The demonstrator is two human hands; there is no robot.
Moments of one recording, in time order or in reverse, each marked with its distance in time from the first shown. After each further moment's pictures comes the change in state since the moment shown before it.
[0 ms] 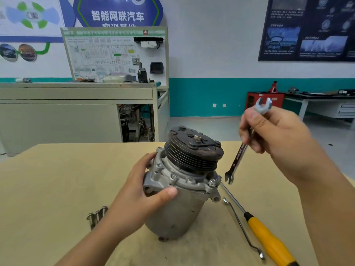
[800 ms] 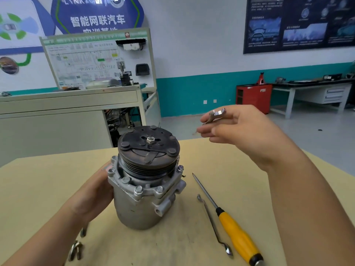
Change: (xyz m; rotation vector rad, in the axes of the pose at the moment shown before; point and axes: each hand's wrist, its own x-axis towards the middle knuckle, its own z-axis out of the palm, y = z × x) left_hand 0.059 -0.064 -0.009 -0.527 -0.090 -0.124; right_hand 0.005 0.016 -0.036 -0.076 -0.023 0.204
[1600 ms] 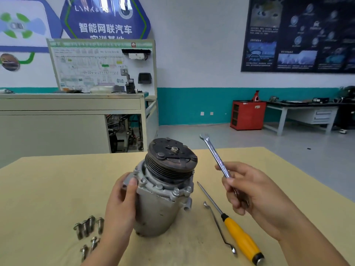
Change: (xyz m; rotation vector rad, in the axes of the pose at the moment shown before) left_hand -0.047 0.001 0.059 0.135 0.549 0.161; right_hand -0.065 0.017 0.028 0.306 -0.036 0.263
